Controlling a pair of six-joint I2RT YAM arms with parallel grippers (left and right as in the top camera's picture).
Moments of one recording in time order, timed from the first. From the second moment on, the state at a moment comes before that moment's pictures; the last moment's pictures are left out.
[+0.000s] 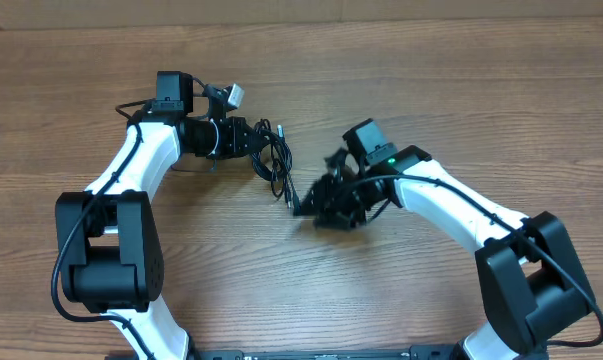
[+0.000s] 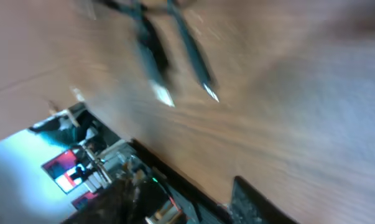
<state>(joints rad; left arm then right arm) -0.02 1.93 1.31 -0.57 0.85 -0.05 0.50 1.77 1.11 -0.60 -0.81 0.72</state>
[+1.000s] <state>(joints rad) -0.07 1.93 1.31 -0.60 1.05 0.19 0.49 1.77 1.11 -0.29 -0.67 1.03</state>
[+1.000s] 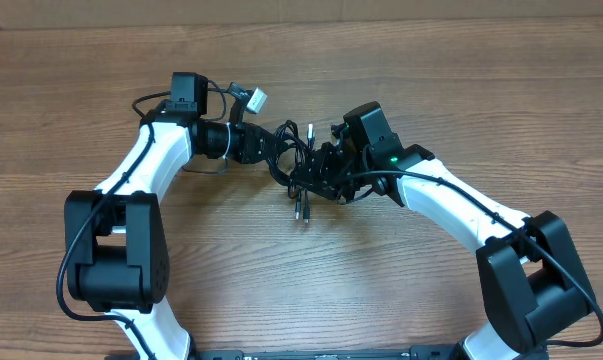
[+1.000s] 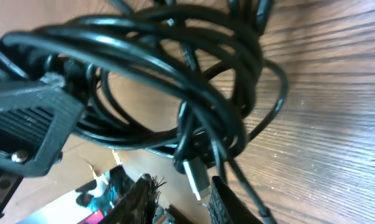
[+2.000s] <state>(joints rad) -0.11 1.93 1.31 -0.59 1.05 0.19 0.53 1.77 1.11 -0.27 -0.51 1.19</state>
